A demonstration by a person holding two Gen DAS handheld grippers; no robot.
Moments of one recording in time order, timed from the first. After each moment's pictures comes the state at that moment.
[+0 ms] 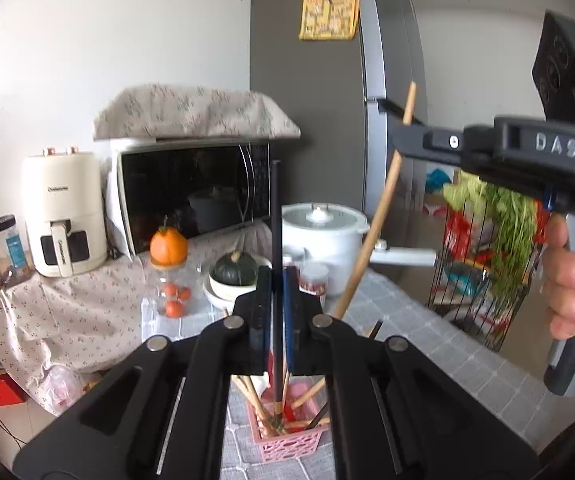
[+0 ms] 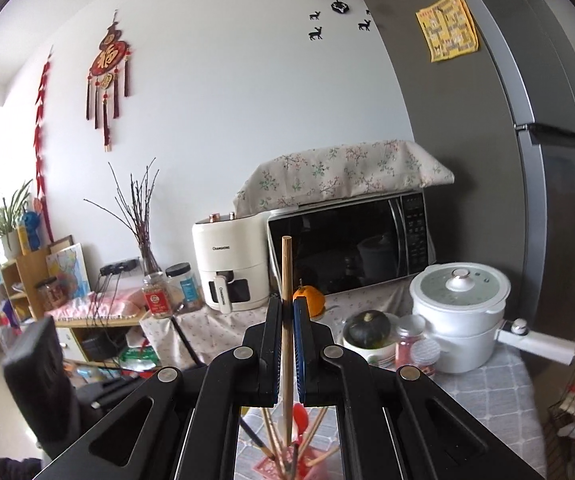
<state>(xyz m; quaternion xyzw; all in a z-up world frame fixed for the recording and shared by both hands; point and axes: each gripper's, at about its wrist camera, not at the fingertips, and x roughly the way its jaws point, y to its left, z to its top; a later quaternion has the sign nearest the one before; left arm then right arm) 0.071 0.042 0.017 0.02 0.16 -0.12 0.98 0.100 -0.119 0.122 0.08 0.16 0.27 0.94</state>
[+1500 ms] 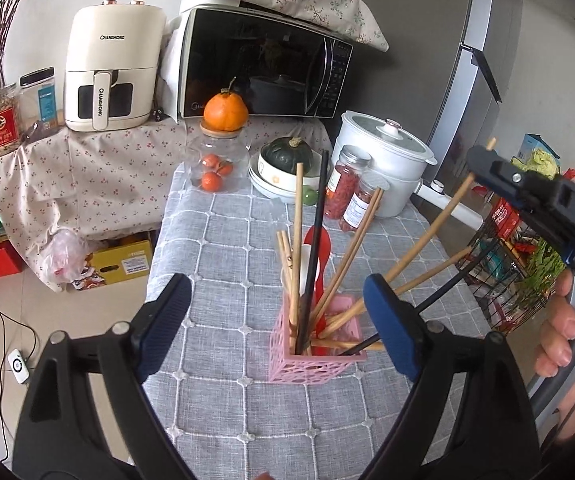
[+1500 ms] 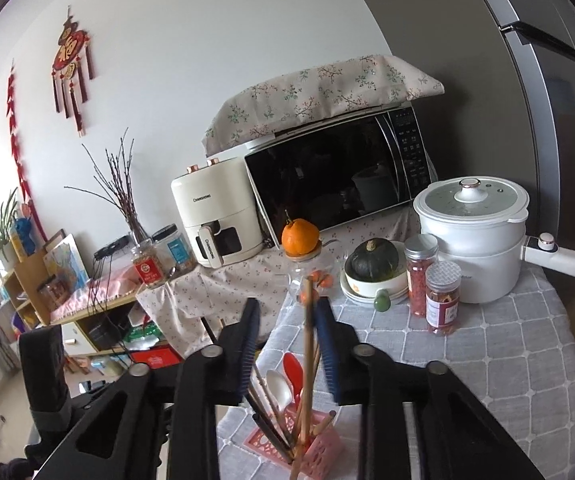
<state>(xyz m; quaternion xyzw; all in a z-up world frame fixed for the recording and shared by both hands) 0.088 0.085 -0.032 -0.09 0.34 -0.03 0.94 0.147 -0.115 0.041 0.12 0.26 0.27 0.92</state>
